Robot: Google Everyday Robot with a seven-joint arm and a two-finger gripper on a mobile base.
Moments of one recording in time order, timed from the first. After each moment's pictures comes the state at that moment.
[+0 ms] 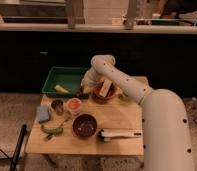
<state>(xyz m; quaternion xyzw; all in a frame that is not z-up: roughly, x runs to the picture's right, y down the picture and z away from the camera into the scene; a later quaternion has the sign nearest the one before) -0.066 0.003 0.899 -0.24 -0.27 -0.08 0.93</state>
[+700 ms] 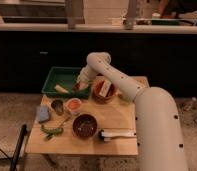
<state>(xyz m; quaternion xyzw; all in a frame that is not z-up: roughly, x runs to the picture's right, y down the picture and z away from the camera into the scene) -0.094 -0.020 0.907 -0.22 -0.28 -0.08 0.93</state>
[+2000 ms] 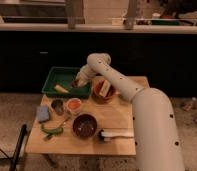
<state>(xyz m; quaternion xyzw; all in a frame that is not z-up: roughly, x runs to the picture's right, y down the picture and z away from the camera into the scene) -0.103 -0.041 0.929 -0.18 -0.28 -0.03 0.94</state>
